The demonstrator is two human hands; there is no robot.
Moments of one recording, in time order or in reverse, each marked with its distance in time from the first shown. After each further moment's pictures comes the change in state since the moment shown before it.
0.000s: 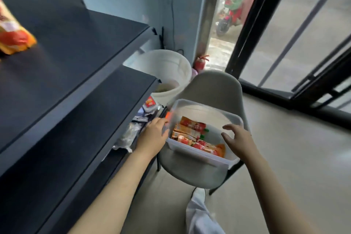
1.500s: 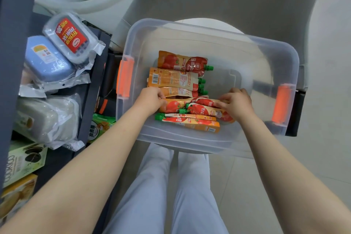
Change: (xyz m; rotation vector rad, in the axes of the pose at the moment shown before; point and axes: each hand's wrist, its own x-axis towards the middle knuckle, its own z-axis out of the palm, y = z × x) left_hand 0.203 -0.133 0.295 -0.038 -0.752 -0.433; right_hand 0.185 0.214 0.241 -0.202 -0.452 0.377
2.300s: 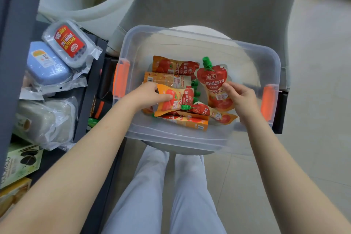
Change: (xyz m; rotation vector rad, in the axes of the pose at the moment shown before) left_hand -0.020 0.034 -0.034 -0.230 -0.243 0.054; right_hand -0.033 -0.007 -0.040 1.094 0.169 0.076
